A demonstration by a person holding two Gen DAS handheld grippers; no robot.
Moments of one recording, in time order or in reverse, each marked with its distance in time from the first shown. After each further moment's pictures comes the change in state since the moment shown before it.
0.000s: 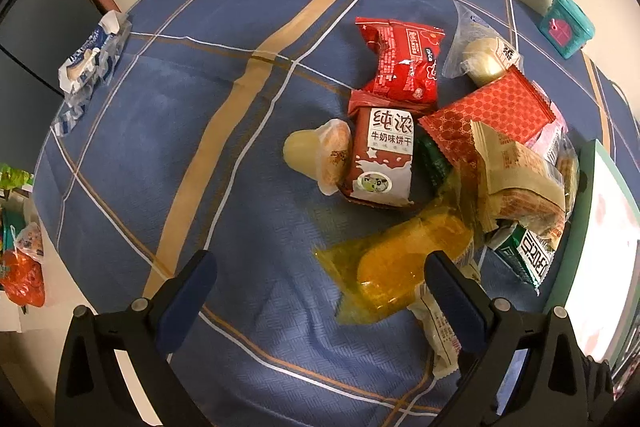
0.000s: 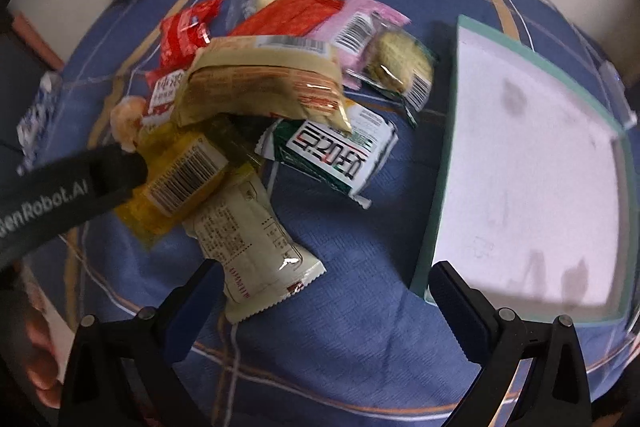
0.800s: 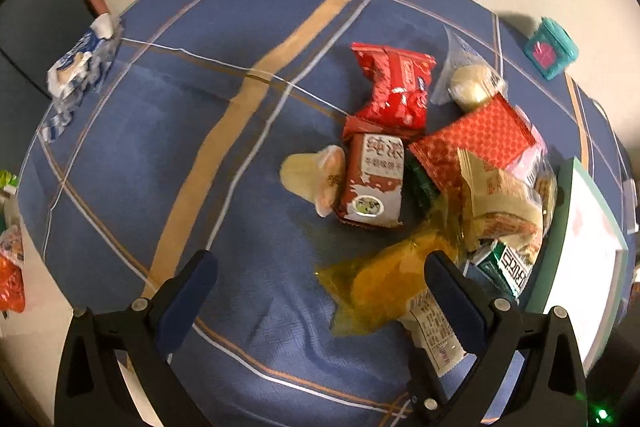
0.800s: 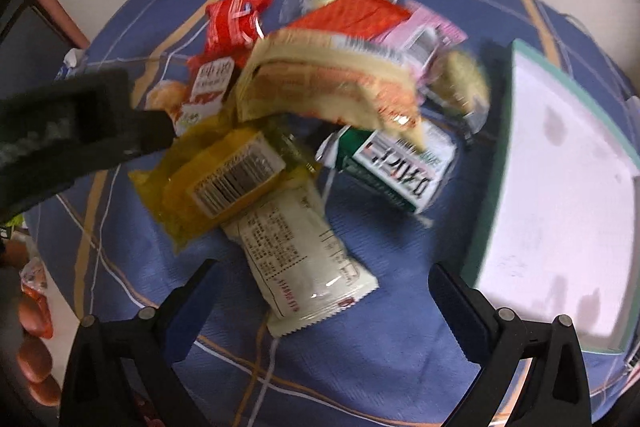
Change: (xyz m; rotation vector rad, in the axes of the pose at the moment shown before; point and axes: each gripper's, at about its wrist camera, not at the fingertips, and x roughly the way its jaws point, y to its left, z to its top) left arm 0.000 0.020 0.017 0.001 -0.038 -0.093; right arm 0.004 0.056 0.017 -0.067 0.019 0.072
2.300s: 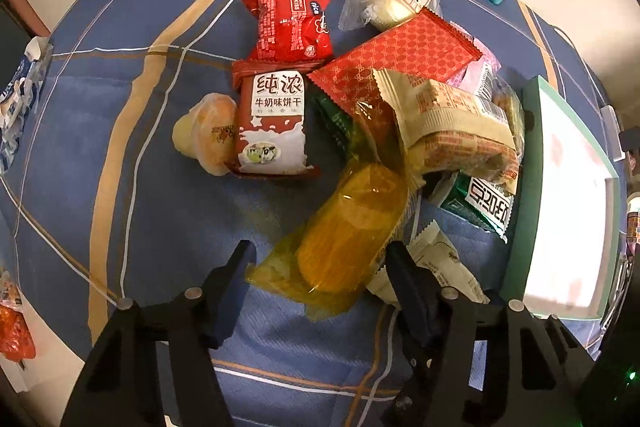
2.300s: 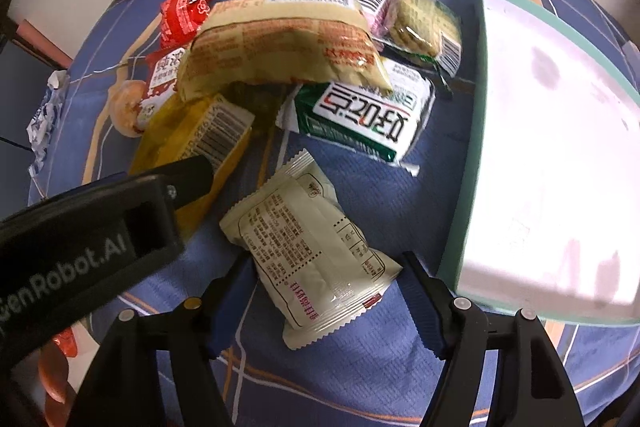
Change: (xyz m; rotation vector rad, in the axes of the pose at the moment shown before) left arm 0.046 -0.078 -0.036 0.171 0.098 -0.082; right arm -0.002 -0.053 -0.036 0.135 0.048 0.051
